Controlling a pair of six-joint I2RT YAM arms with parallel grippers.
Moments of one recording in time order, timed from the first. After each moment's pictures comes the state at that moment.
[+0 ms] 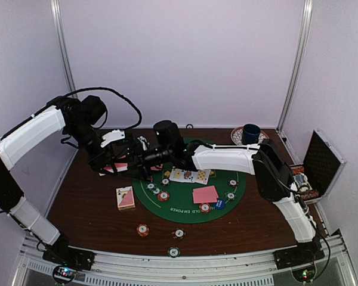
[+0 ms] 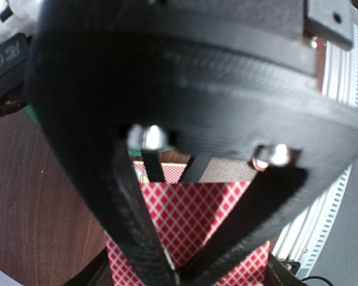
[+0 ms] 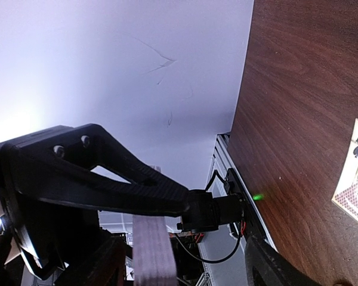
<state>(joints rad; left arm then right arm) -0.44 1.52 1.51 -1.31 0.36 0.74 0.96 2.37 1.98 0.18 -0.81 1.36</state>
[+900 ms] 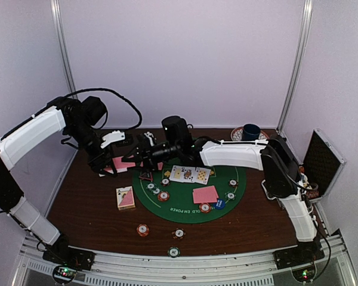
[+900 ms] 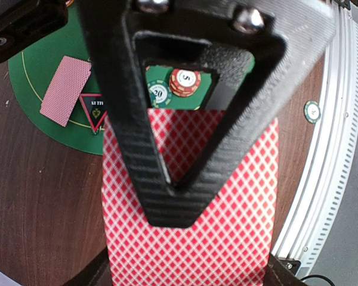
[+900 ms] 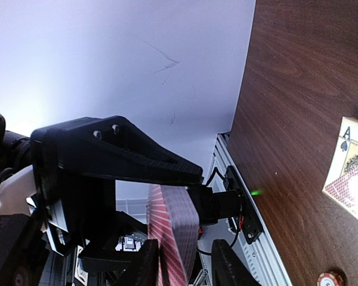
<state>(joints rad) -0.44 1.52 1.50 -1.31 0.36 0.75 0.92 2.30 1.88 0.20 -0.84 1.33</state>
